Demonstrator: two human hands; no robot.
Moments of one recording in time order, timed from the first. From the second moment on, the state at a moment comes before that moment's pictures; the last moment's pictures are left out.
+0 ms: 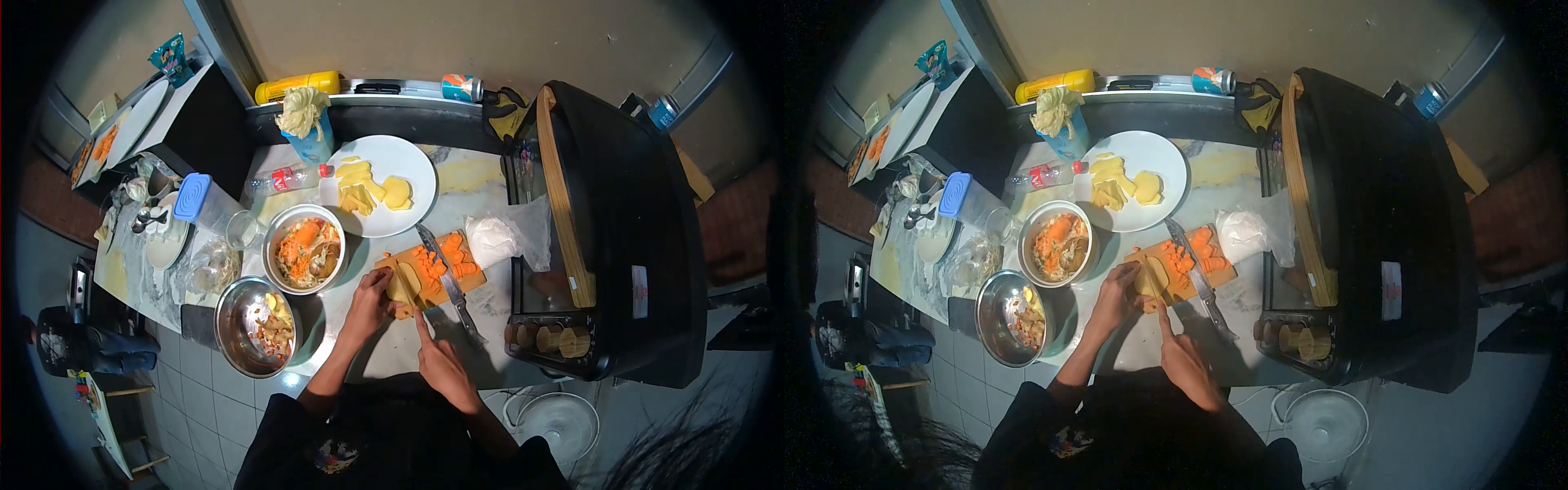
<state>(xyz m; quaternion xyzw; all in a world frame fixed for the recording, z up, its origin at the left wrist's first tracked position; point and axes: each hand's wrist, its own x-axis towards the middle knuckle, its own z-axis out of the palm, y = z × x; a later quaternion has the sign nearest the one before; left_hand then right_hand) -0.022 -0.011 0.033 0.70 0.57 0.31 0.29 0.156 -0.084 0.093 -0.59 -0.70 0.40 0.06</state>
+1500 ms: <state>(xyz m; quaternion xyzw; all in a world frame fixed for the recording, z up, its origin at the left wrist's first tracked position) -0.023 -0.003 0.029 0.70 0.55 0.35 0.29 0.146 -0.075 0.095 -0.55 -0.75 0.35 -0.01</state>
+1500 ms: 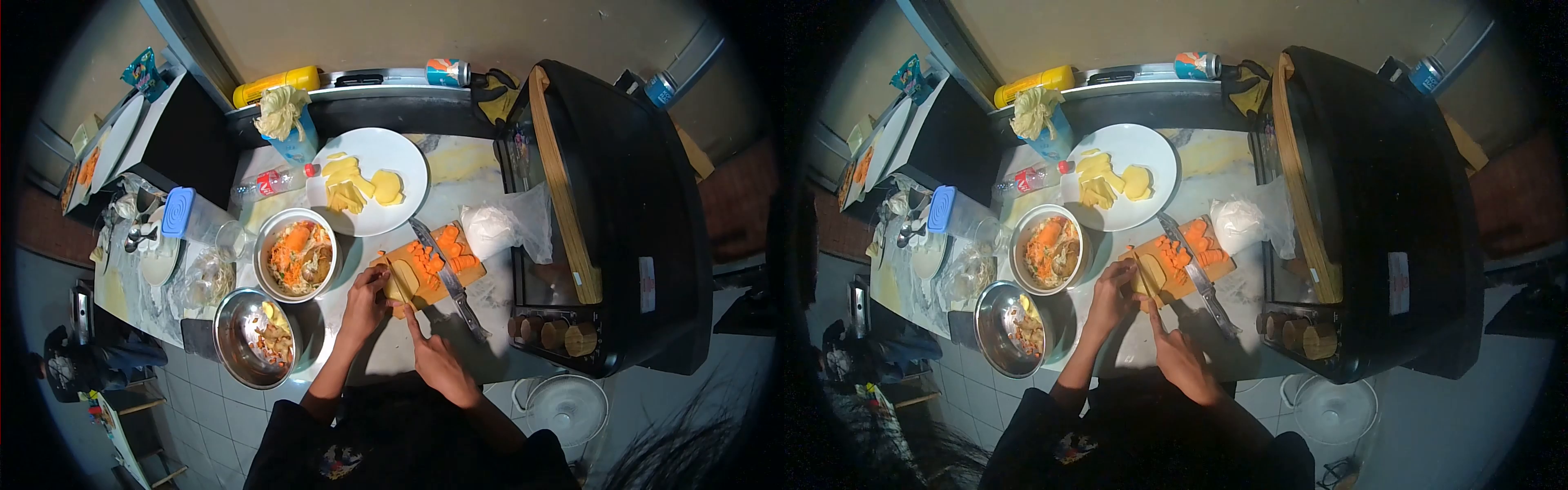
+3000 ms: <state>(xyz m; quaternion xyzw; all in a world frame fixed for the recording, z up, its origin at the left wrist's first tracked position) -0.023 -0.004 0.030 0.71 0.56 0.33 0.27 0.135 -0.060 0.021 -0.55 -0.76 0.34 0.08</state>
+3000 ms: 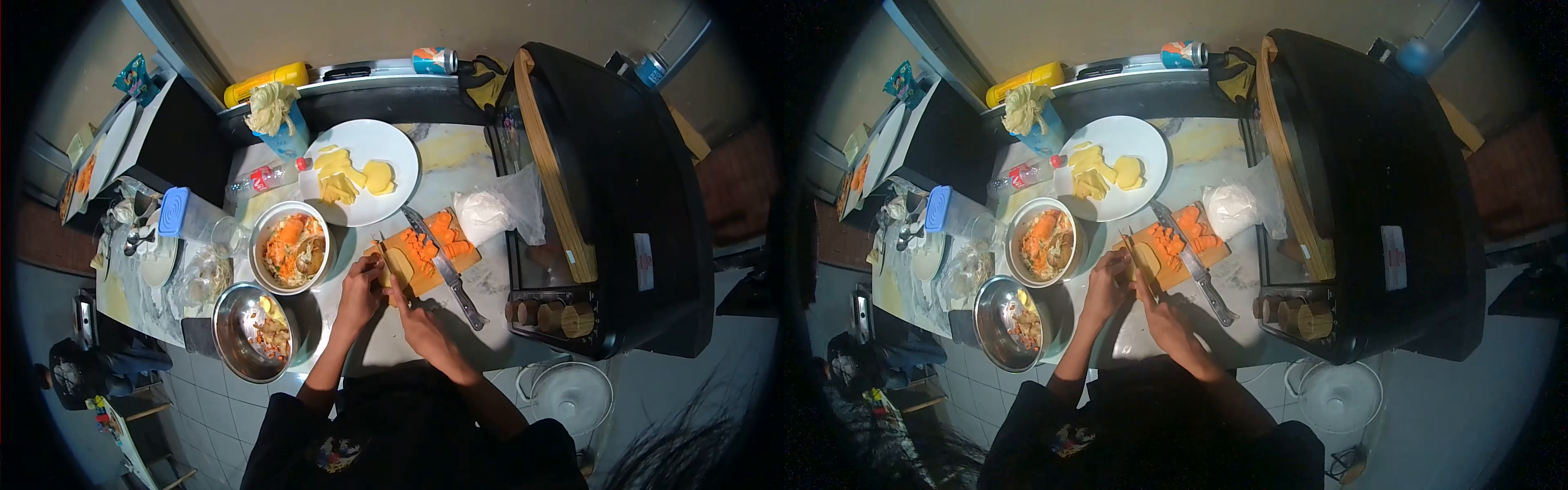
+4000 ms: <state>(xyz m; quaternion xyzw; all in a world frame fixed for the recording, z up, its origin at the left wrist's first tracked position) -0.023 0.000 0.028 0.70 0.58 0.33 0.26 0.130 -0.050 0.026 -0.53 -0.73 0.41 0.10</state>
